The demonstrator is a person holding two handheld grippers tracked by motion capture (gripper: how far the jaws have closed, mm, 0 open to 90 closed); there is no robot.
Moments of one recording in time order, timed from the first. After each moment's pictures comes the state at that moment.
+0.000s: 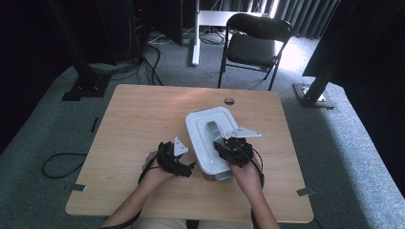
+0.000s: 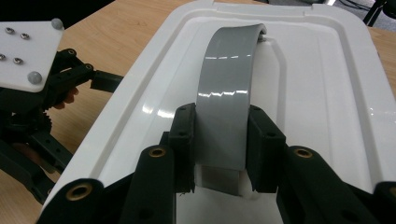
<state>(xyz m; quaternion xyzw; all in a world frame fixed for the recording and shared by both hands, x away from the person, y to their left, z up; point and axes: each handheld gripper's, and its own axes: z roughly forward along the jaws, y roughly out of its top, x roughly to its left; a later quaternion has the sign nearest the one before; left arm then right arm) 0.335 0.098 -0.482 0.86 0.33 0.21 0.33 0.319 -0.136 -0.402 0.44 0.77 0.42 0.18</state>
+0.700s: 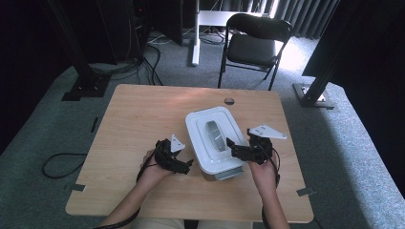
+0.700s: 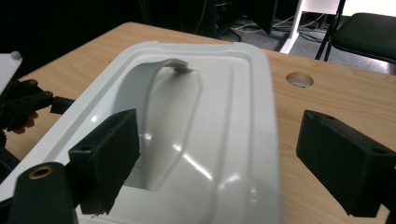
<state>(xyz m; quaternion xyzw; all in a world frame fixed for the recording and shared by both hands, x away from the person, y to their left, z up) 0.342 0.107 -0.477 0.85 0.35 0.21 0.34 0.320 -0.188 -0.396 0.45 0.72 0.47 0.23</state>
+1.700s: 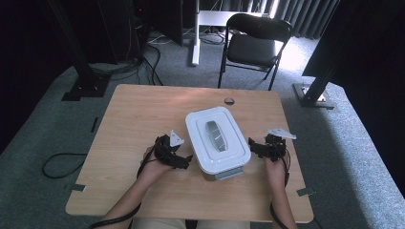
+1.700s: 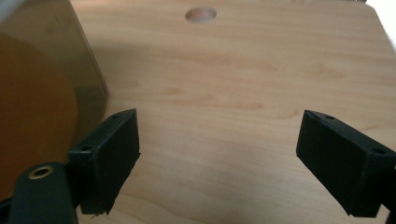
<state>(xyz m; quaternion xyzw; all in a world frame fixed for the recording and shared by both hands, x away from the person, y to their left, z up) 0.358 0.109 -0.477 0.85 0.36 0.20 0.34 0.374 -0.262 -0.482 0.55 0.69 0.39 0.26</state>
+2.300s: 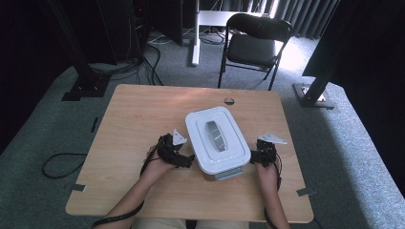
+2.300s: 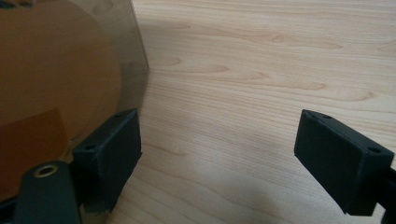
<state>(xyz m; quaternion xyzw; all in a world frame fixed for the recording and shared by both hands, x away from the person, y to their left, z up) 0.363 0.102 -0.478 0.85 0.36 0.19 0.35 0.368 -0.240 -0.504 0.53 0.71 0.41 0.22</state>
